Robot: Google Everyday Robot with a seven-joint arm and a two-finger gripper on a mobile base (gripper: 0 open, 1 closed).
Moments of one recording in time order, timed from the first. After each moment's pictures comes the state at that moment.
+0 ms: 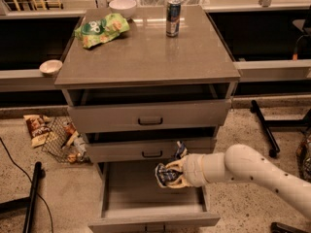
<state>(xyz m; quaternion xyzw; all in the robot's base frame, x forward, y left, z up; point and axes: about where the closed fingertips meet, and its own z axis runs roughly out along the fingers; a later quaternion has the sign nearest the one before) 0.471 -0.045 0.569 -0.76 0.47 0.12 0.44</state>
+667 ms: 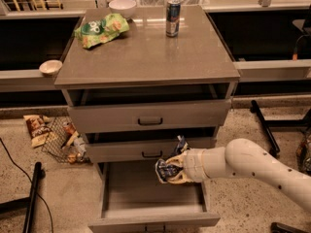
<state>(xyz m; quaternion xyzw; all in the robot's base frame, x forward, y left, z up) 0.475 -0.046 0.599 -0.77 0.45 0.09 0.43</state>
